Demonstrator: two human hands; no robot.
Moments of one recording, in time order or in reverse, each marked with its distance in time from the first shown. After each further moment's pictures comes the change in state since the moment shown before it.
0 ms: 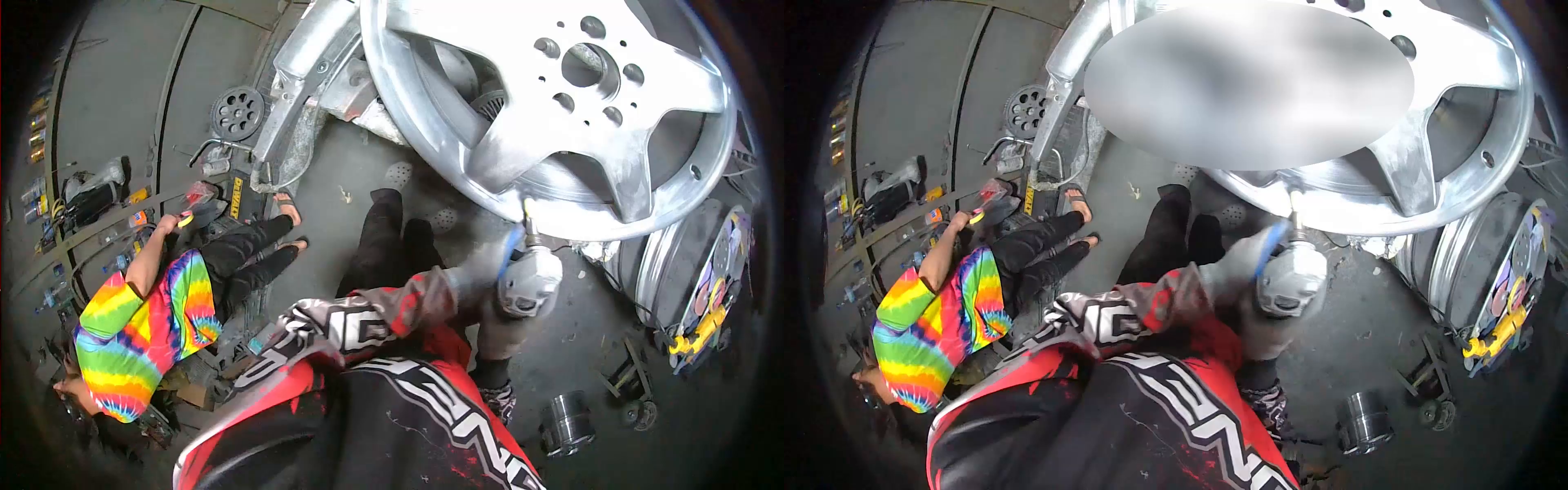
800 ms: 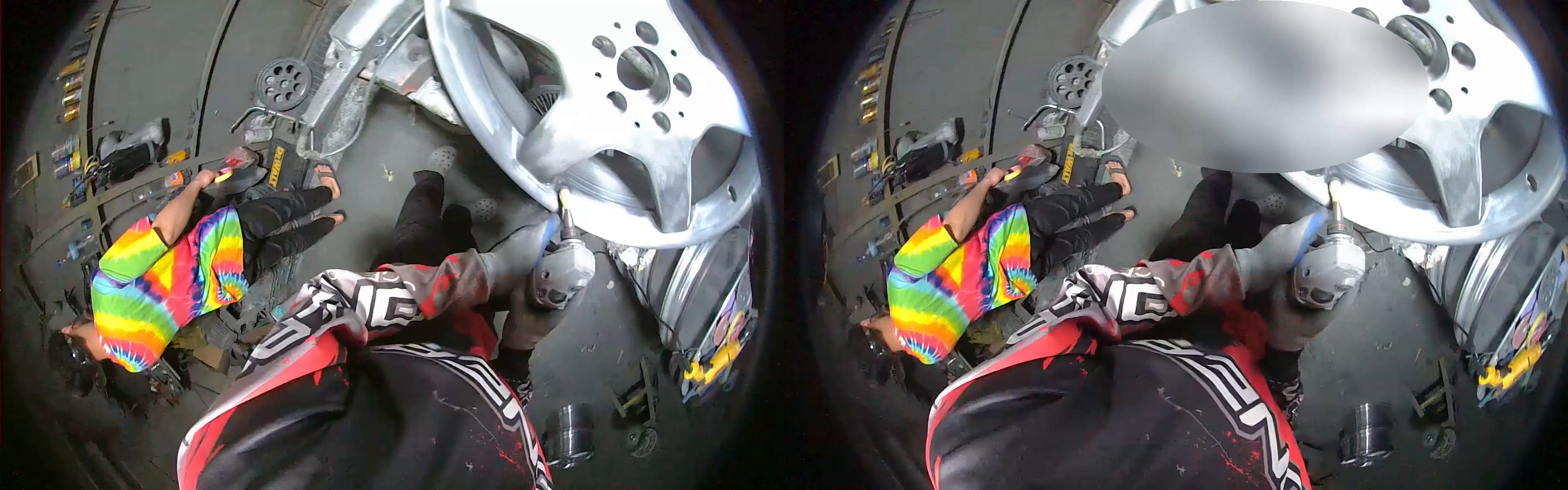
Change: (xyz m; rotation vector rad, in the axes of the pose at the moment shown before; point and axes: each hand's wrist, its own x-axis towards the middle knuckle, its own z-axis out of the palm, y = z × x) left_hand -0.027 0.013 0.013 0.001 0.152 -0.100; right_hand -0.007 -0.004 -0.004 -0.076 -0.025 0.043
